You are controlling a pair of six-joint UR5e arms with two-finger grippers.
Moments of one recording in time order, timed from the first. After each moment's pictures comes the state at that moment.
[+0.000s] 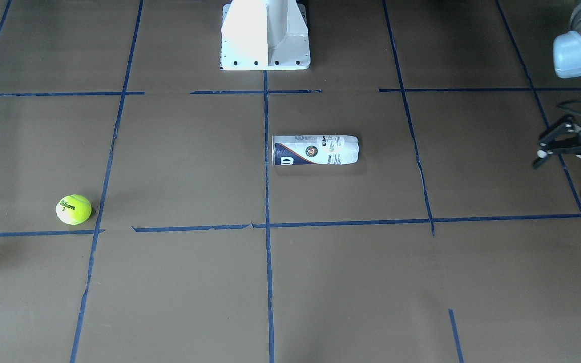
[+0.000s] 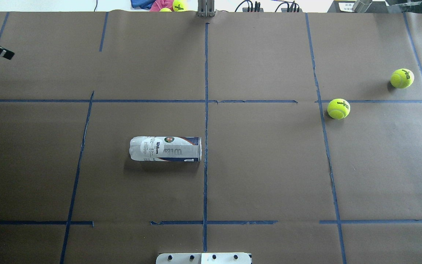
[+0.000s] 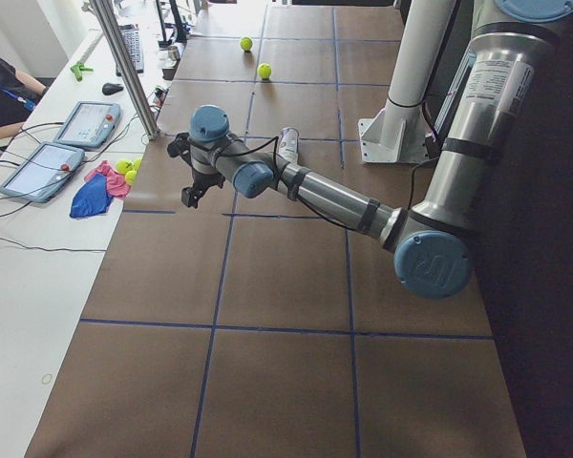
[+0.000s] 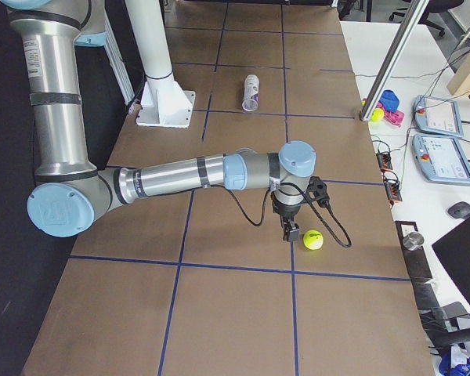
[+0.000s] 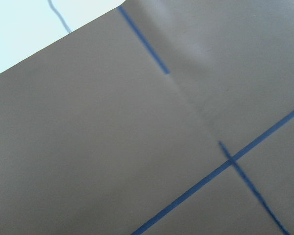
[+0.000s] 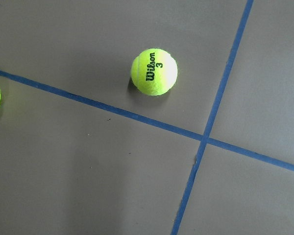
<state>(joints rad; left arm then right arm) -1.23 -1.88 -1.72 -1.90 -2.36 -0.03 1.50 -1.49 1.72 -1.69 2.33 -0.19</state>
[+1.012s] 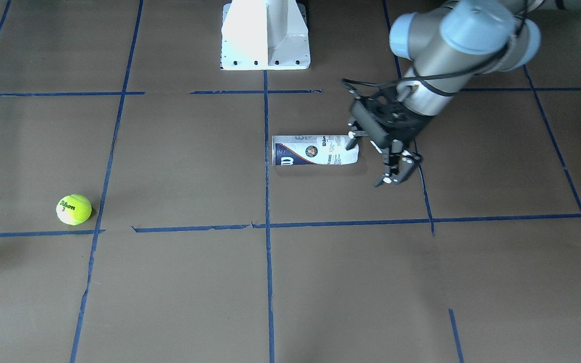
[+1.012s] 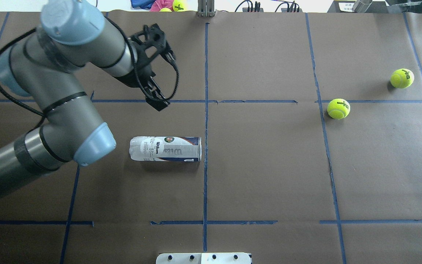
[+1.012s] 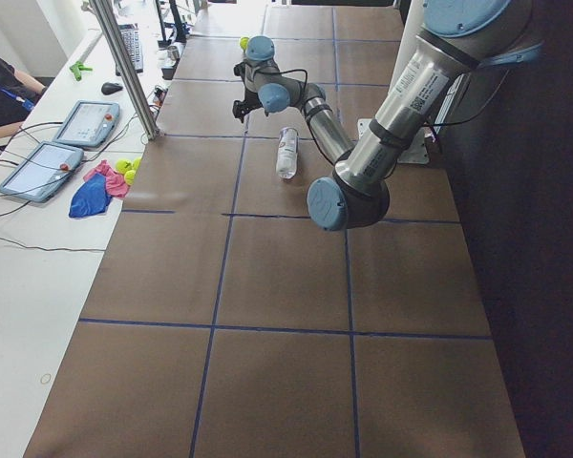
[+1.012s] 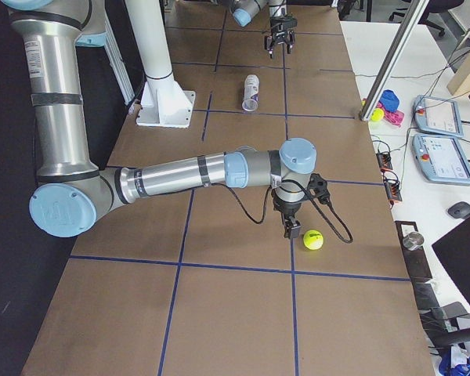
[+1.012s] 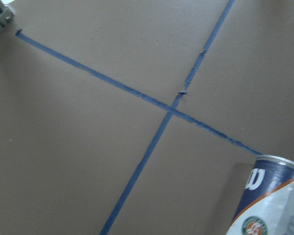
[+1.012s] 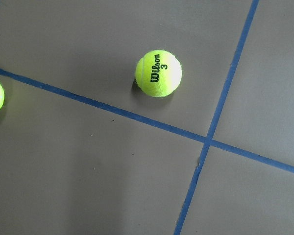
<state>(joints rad) -0.71 -2.28 -1.75 -1.66 -2.01 -0.05 1.49 -1.49 1.73 -1.69 2.33 -0.19</state>
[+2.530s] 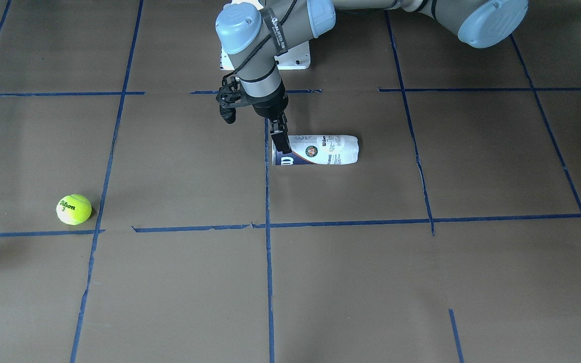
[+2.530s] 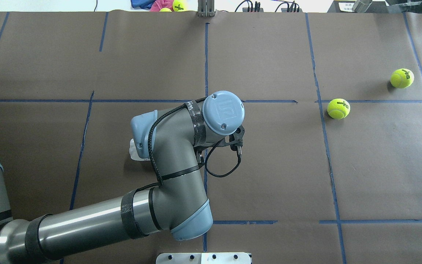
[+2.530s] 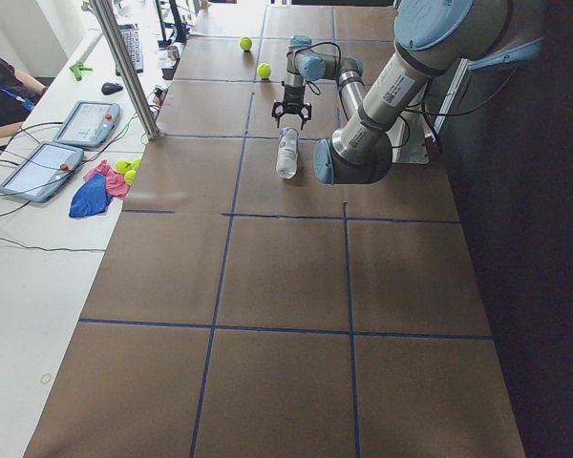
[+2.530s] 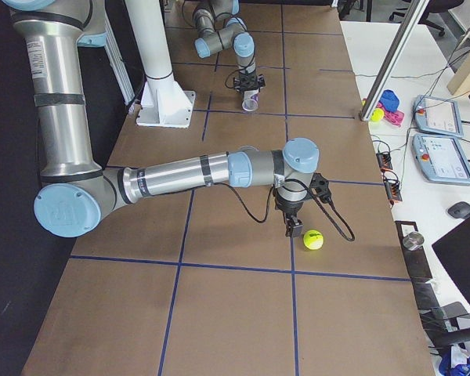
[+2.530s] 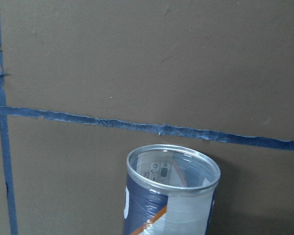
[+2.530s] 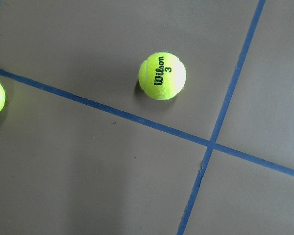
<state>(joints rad) -0.41 -2.53 -1.51 -1.20 -1.65 0.25 1.48 -1.48 1.71 -1.69 2.33 -0.19</state>
